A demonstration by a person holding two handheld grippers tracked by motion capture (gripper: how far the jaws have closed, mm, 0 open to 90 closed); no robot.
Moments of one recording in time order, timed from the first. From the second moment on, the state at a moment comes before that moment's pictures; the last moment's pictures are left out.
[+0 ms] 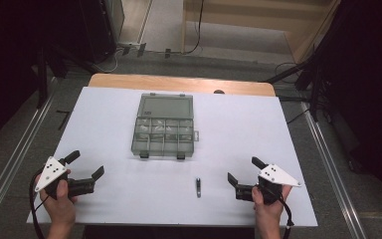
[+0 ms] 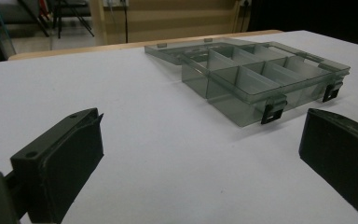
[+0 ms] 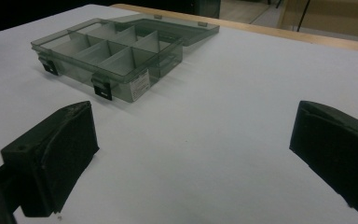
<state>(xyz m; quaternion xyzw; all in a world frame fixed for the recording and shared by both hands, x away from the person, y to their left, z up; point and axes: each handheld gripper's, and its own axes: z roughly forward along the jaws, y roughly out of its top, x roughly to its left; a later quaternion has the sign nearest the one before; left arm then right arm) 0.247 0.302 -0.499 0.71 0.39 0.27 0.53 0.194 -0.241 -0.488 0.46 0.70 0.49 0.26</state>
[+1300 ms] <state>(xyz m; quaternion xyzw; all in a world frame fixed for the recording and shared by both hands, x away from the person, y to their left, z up) 0.248 0.302 -0.499 0.71 0.38 0.27 0.53 0.202 -0.166 -0.497 0.31 0.82 0.46 0.12</state>
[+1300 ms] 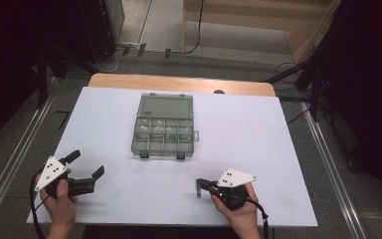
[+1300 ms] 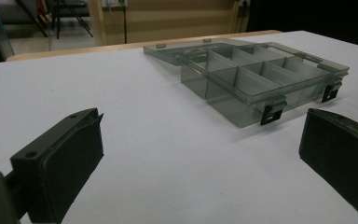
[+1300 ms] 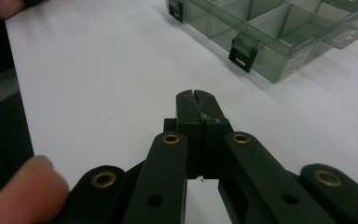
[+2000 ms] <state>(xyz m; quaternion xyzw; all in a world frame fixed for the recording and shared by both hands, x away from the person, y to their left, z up) 0.248 0.302 -0.499 0.71 0.38 0.26 0.53 0.203 -0.141 -0.510 0.25 0.89 0.38 0.10</state>
